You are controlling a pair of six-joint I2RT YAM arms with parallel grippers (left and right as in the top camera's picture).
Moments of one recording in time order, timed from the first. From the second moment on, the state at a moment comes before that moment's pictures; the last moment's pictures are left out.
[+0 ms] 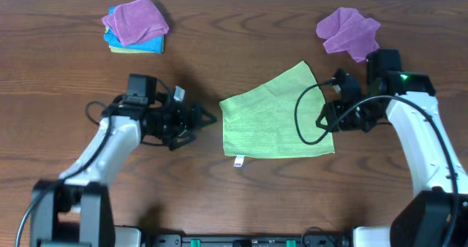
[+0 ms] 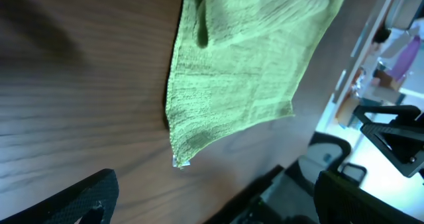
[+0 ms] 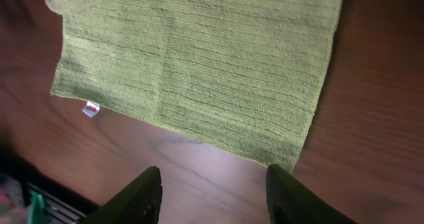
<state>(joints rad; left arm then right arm) -0.12 1.58 0.86 -0.57 0.85 -0.55 -0.07 1.57 1.21 -1.14 -0.39 -0.20</state>
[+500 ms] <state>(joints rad) -0.25 1.81 0.86 -0.44 0.90 -0.63 -0.21 1.57 1.14 -1.15 -0.51 -0.23</state>
